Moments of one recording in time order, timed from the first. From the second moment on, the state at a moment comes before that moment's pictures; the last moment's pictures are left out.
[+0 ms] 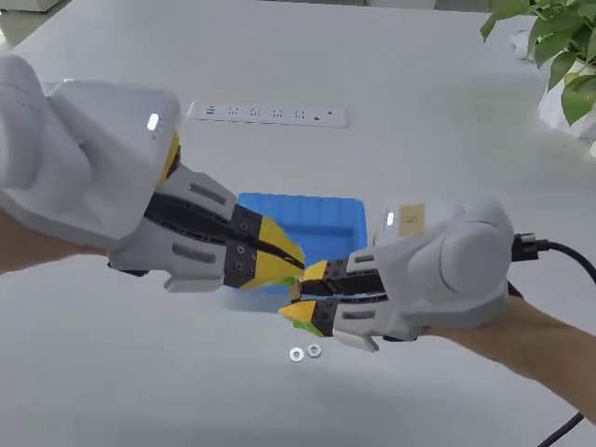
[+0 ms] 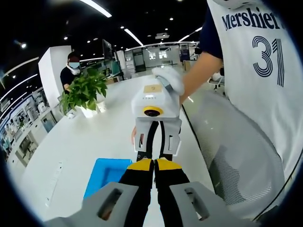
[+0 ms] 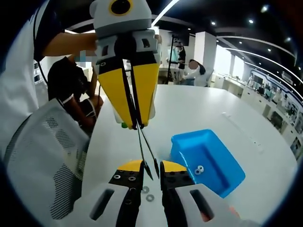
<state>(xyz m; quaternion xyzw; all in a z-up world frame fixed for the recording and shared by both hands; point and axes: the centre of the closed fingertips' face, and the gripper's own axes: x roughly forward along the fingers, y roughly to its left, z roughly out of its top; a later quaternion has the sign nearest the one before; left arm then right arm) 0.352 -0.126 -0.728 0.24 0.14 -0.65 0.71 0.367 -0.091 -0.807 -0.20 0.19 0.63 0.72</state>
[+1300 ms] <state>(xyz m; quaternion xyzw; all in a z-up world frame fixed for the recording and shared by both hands) 0.345 -0.129 -0.782 0.20 0.18 -0.64 0.72 0.353 -0.097 -0.854 -0.19 0.25 0.63 0.71</state>
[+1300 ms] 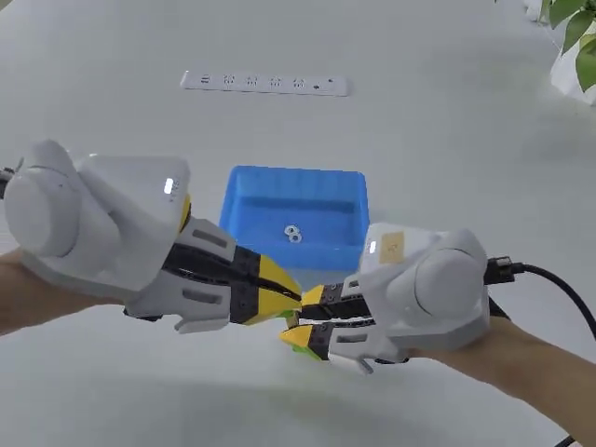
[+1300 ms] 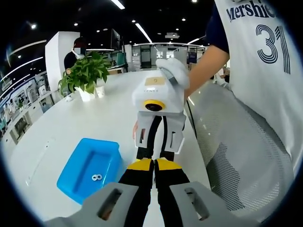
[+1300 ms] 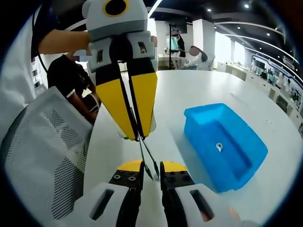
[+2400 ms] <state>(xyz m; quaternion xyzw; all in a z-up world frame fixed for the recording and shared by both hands) 0.346 -0.128 -0.783 0.20 0.19 -0.64 0.72 0.352 -0.094 -0.860 -0.19 0.26 0.64 0.70</state>
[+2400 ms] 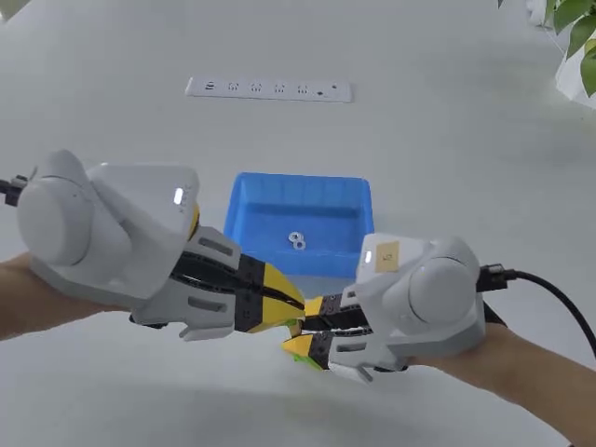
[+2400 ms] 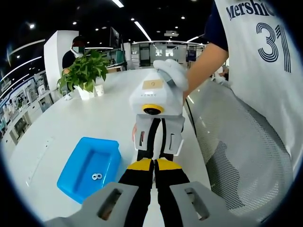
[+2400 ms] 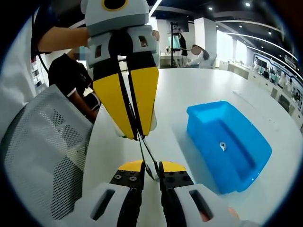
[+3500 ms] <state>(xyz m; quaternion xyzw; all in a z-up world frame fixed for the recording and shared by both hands) 0.364 -0.123 -0.723 0.26 0.14 -0.63 0.72 0.382 -0.088 -0.796 -0.21 0.18 0.63 0.73</state>
